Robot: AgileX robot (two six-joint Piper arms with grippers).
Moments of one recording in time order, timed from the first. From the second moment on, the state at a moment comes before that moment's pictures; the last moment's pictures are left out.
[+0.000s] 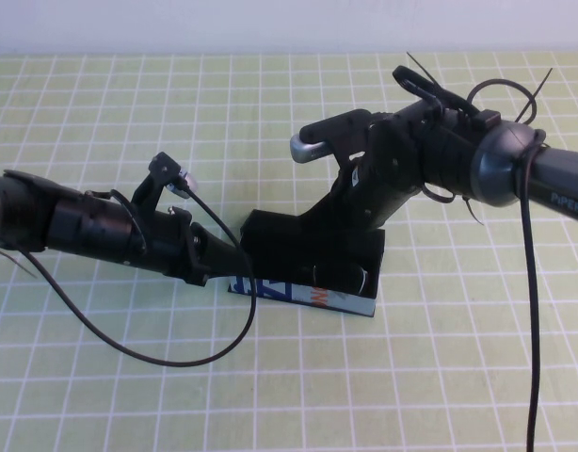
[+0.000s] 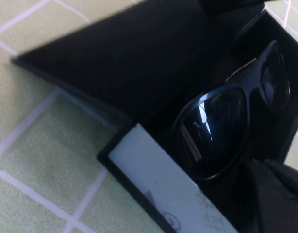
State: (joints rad) right arm 0.58 2.09 -1.64 -0.04 0.69 0.17; left arm -0.13 2.04 -1.18 -1.31 1.03 1.70
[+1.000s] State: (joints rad) right arm 0.58 2.09 -1.88 0.34 1.21 -0.48; left arm -0.13 1.99 -1.27 -1.33 0.99 1.57
